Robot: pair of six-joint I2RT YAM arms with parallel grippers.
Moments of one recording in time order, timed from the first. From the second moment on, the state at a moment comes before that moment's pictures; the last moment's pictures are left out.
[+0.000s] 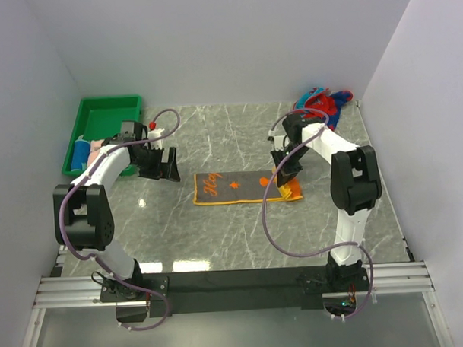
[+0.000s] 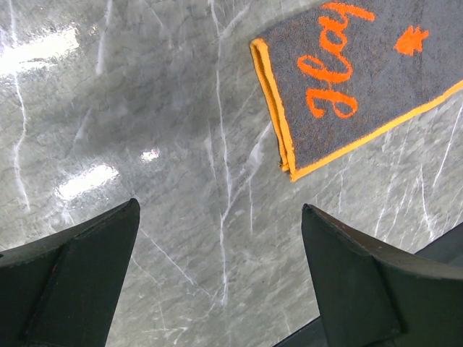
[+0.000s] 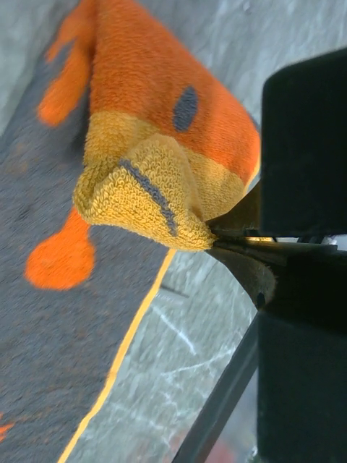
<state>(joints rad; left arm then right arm) -0.05 1.66 1.22 -0.73 0.46 0.11 0.23 1.96 1.48 -1.03 -0.37 -0.11</state>
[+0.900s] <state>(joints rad) -0.05 1.66 1.22 -0.72 0.46 0.11 0.27 2.11 1.61 -1.04 -0.49 -0.04</state>
